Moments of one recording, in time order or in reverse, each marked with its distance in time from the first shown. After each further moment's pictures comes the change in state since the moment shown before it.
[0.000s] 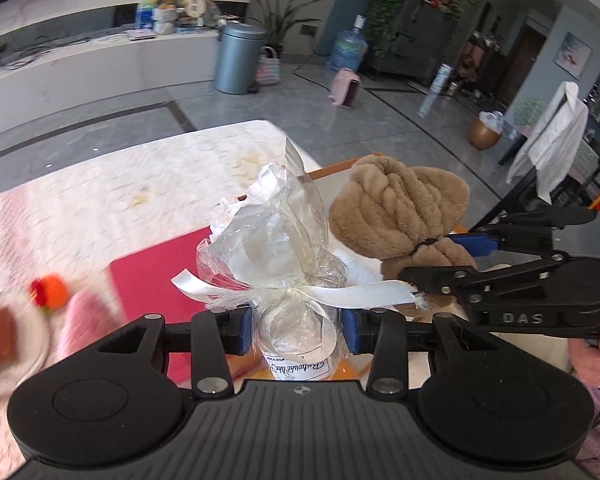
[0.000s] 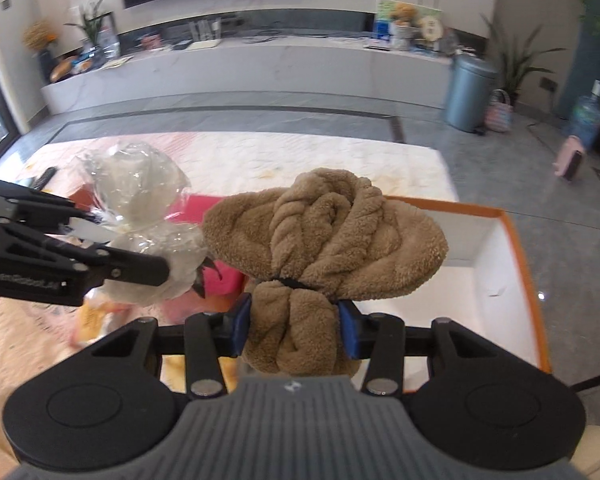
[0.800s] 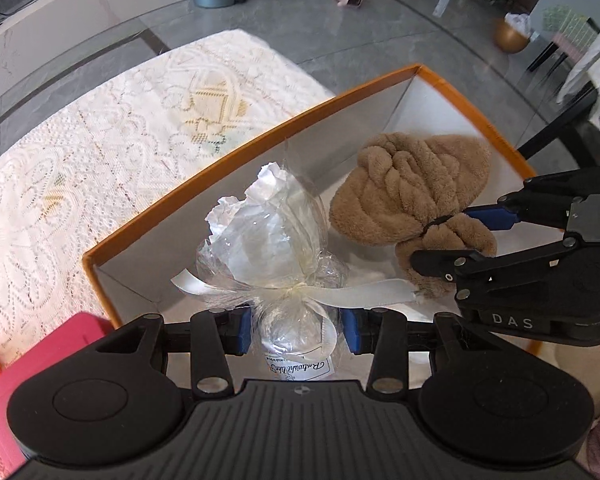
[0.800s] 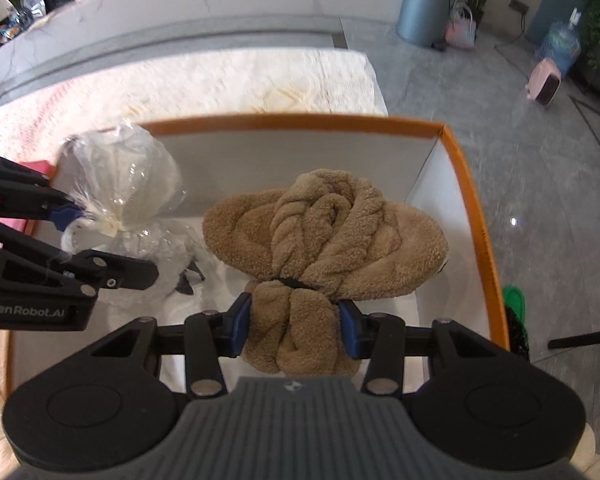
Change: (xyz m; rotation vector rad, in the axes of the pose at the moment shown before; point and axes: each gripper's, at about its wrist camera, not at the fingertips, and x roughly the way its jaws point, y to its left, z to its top) left arm 0.181 -0.026 0.045 0.077 0.316 0.095; right arm 0.140 -0.119 0.013 0.080 0.269 -0.082
